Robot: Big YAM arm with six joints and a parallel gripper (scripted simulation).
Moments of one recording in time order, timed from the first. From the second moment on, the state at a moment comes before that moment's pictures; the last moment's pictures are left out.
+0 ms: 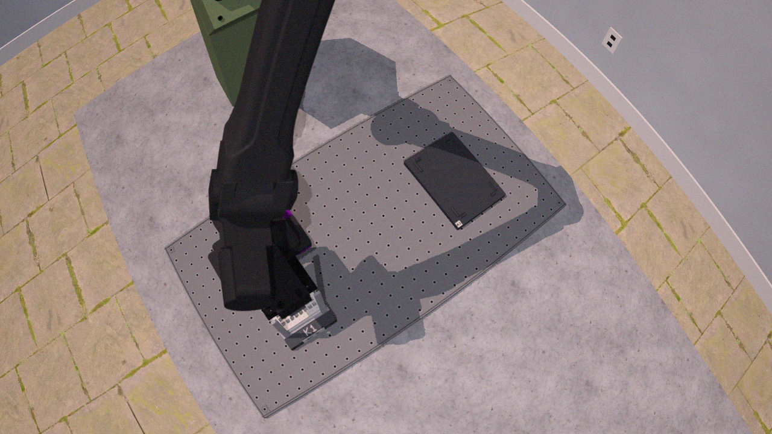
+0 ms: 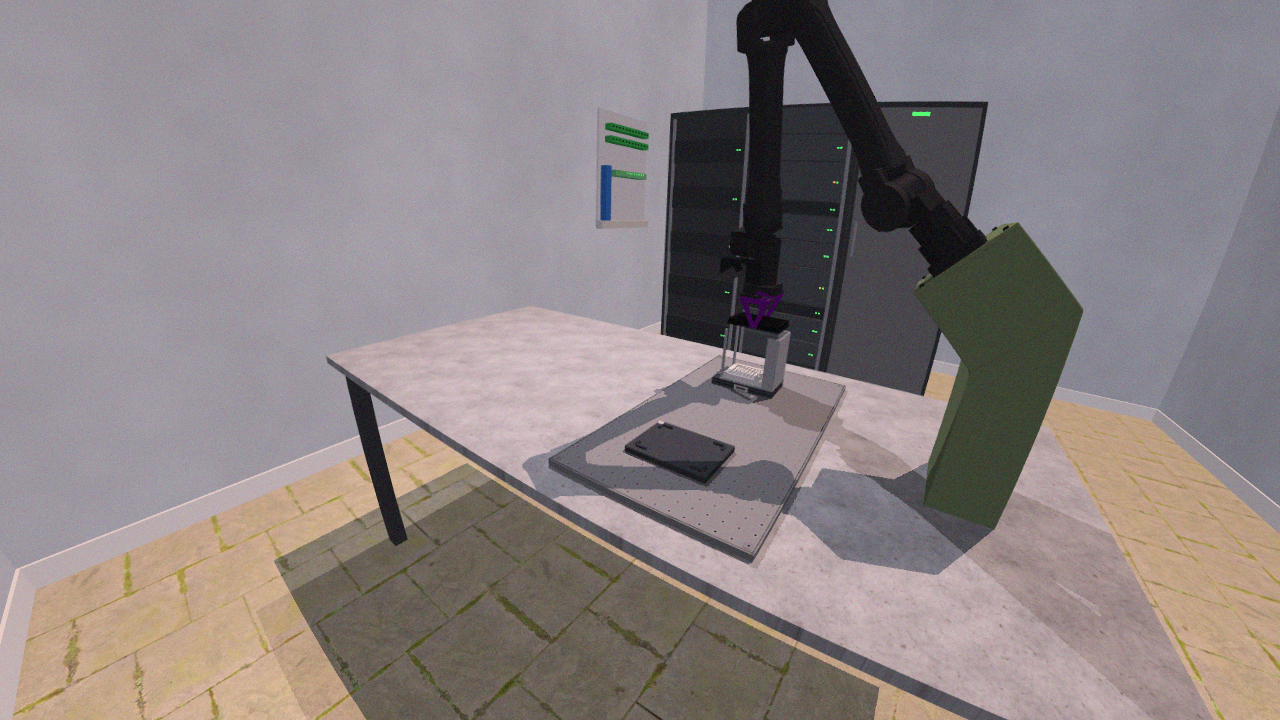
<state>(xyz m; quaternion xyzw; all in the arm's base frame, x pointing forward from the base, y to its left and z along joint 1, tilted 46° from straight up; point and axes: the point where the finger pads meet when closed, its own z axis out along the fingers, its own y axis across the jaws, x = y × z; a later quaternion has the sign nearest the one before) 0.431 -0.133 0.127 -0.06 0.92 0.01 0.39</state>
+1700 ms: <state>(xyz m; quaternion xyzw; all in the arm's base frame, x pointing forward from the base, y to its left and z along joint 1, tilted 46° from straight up) 0.457 -0.130 0.100 -0.07 0.92 0.01 0.39</state>
